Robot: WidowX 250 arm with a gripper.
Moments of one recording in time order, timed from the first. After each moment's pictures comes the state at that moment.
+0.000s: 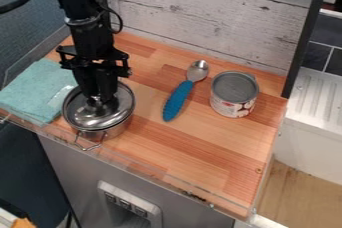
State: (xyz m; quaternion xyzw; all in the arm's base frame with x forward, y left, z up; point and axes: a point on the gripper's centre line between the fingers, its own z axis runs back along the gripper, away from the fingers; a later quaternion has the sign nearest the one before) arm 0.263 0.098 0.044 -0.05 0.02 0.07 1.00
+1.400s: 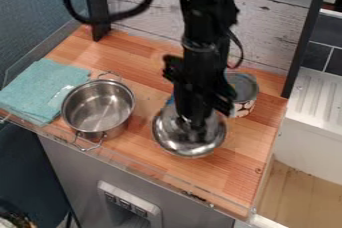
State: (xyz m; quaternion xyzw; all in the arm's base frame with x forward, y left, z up) arm 0.284 -0.043 0.050 0.01 -0.03 -0.14 0.99
